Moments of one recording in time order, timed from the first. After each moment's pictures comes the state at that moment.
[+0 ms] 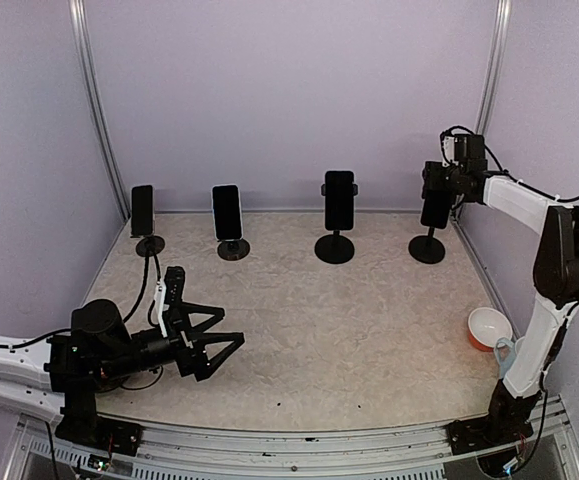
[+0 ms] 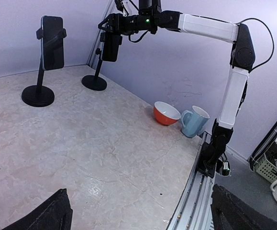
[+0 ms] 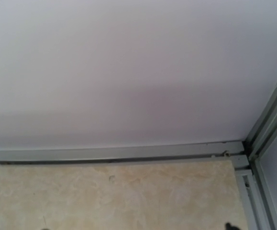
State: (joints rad) left arm -1.19 0.81 0.33 0.43 -0.11 -0.40; right arm 0.09 1.84 1.60 -0.14 0.12 0.05
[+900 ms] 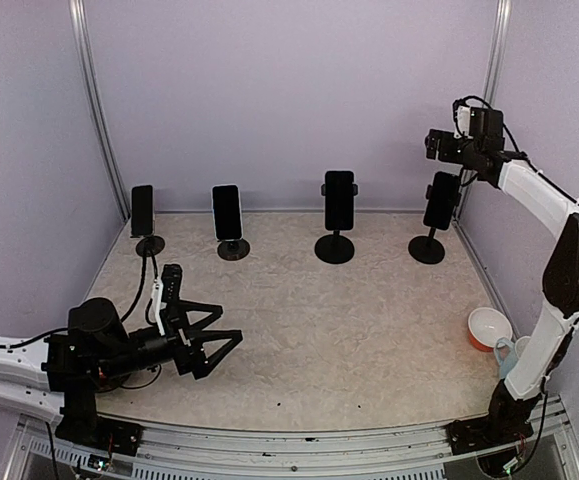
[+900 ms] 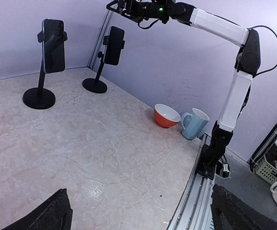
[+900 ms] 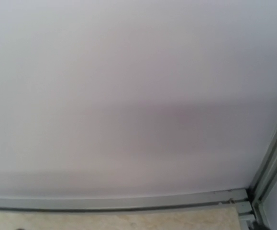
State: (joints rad) left arm -1.19 0.79 0.34 0.41 -0.11 -0.40; right arm 0.08 1.77 1.70 -0.17 0.07 0.09
